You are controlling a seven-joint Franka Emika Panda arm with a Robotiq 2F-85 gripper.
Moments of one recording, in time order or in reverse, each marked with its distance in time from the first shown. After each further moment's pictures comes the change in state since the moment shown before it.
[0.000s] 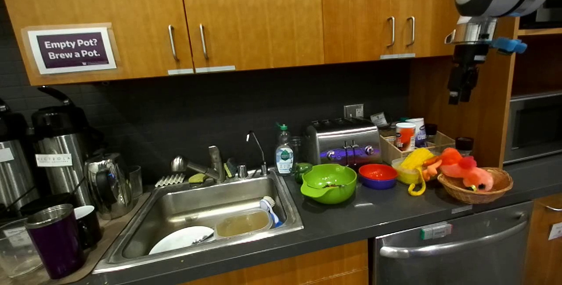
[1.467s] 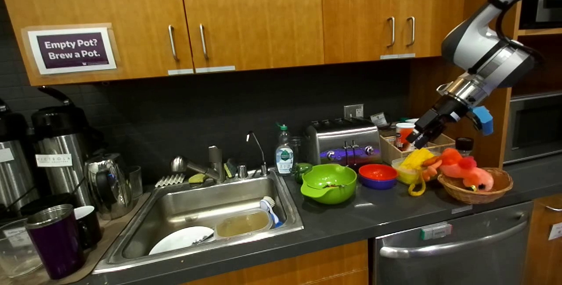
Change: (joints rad) arm 0.201 0.147 -0.134 -0.270 0.963 0.364 -0.690
